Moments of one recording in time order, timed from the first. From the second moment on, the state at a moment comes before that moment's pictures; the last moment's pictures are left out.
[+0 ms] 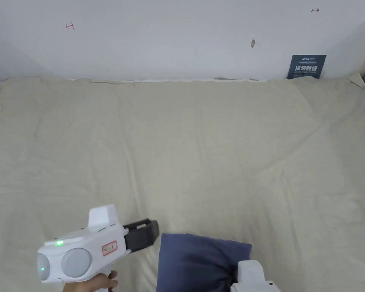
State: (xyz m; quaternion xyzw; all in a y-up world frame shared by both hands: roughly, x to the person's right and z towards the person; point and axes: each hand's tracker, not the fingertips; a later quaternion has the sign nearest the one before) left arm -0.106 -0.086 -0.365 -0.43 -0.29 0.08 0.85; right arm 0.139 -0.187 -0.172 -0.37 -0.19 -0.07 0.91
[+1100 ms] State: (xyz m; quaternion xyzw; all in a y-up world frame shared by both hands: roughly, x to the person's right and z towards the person) left arm -0.169 -0.075 -0.426 -0.45 -0.29 0.02 0.84; right arm 0.168 -0.078 -0.189 -0.28 -0.15 -0.08 0.95
